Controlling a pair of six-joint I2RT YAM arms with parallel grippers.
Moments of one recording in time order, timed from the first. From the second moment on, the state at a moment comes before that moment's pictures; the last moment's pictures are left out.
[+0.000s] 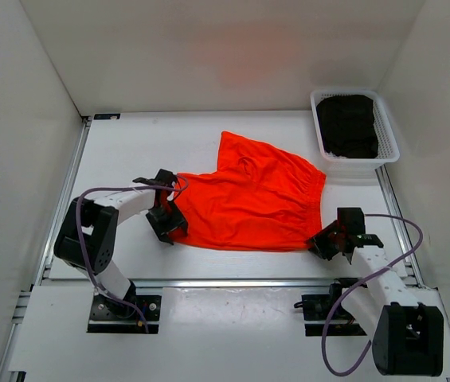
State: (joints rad) left arm -0.36 1.63 0.89 -0.75 0.11 -0.90; right arm 0.03 0.88 0.34 -0.54 -0.16 1.00
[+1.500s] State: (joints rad) left arm -0.09 0.94 1.02 -1.10 0.04 -0.80; right arm 0.10 0.63 0.73 -0.95 -0.31 0.58
